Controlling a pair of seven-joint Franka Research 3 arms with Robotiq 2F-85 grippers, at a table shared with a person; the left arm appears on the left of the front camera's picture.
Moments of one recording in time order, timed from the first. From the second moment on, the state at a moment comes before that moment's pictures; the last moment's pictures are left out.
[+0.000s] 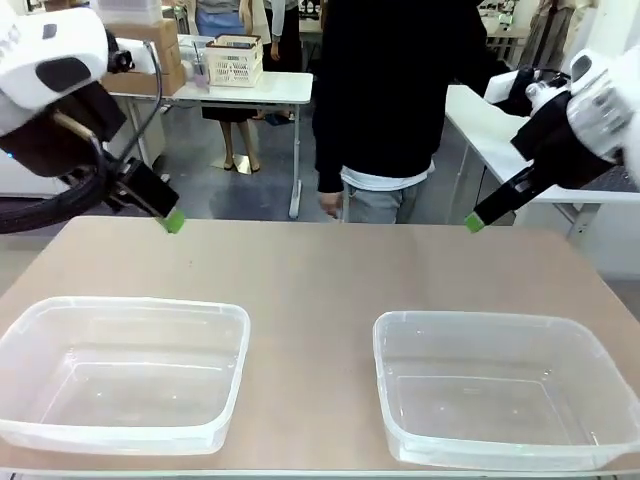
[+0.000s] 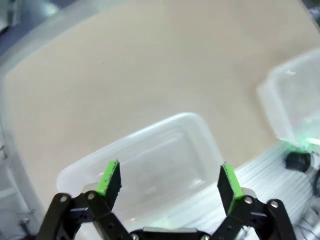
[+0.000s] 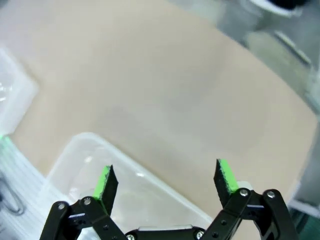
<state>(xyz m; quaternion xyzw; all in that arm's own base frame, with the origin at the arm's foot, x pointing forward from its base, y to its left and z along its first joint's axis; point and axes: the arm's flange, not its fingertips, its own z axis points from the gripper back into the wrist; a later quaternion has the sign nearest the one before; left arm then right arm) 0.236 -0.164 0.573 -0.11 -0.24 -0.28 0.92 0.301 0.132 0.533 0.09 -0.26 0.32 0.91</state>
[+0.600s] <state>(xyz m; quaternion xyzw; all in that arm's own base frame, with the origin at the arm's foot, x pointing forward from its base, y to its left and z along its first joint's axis) 0.259 -0.036 0.606 -0.57 -0.22 -0.20 0.77 0.288 0.000 0.558 0.55 -0.24 0.22 0.77</state>
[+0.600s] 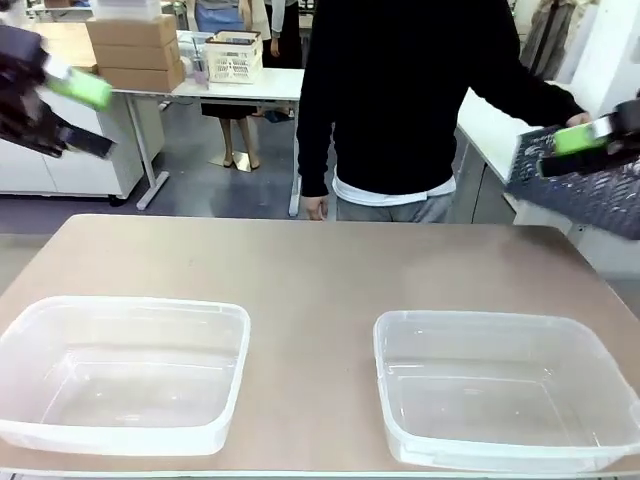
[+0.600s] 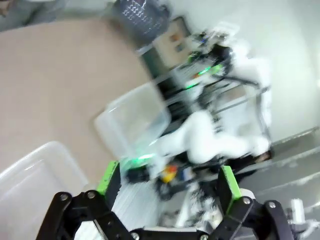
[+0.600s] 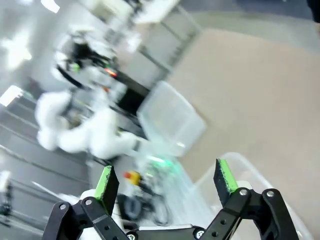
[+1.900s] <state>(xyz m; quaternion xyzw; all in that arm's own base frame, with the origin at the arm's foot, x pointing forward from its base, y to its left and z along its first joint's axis) 0.258 -0.003 0.607 -0.61 -0.22 -0.13 0.75 0.285 -0.031 0.550 0.60 -0.22 0.15 0.75</state>
